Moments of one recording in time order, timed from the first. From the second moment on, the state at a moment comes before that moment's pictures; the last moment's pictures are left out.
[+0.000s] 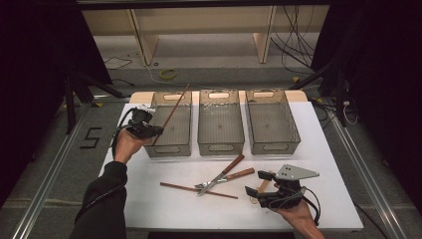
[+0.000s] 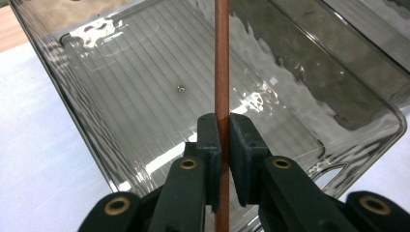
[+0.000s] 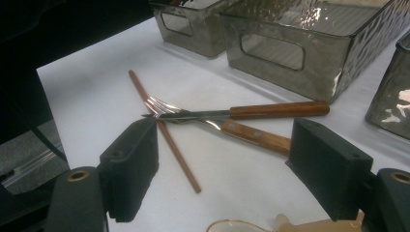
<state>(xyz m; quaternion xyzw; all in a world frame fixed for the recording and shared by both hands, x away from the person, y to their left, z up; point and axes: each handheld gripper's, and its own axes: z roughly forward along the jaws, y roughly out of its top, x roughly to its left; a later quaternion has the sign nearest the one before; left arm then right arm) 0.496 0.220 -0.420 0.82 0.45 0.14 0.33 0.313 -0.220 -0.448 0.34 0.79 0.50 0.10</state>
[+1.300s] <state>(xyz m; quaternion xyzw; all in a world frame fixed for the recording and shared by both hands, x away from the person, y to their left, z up) 0.406 0.170 -0.402 0.91 0.23 0.09 0.32 0.312 -0.220 -0.447 0.34 0.79 0.50 0.10</state>
